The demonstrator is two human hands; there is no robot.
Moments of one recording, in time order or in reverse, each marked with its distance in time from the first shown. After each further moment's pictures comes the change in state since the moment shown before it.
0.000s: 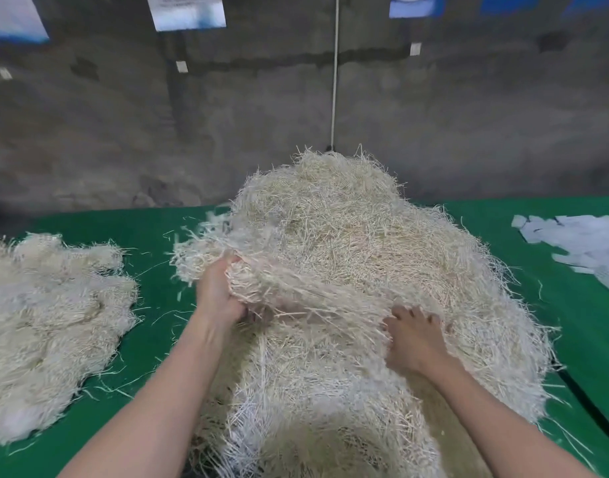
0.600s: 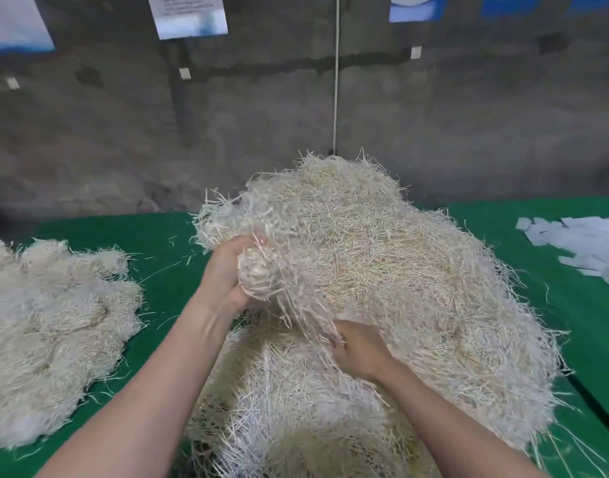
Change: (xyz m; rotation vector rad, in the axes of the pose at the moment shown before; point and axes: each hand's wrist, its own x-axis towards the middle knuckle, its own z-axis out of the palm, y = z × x) left_hand -0.024 0.027 0.024 0.076 -0.295 0.029; right_hand 0.007 -0.076 -0.009 0.580 -0.006 -0.245
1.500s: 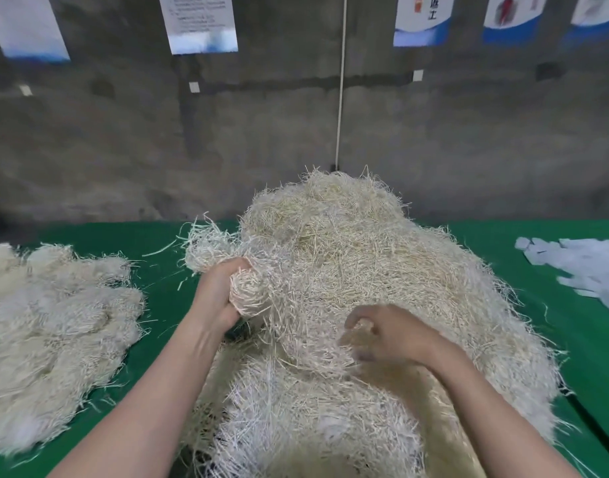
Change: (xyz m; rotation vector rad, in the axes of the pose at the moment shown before) left_hand -0.005 0.004 -0.023 0.119 0.154 0.016; right_hand -0.026 -0.016 -0.089 -0.053 -0.071 -0.025
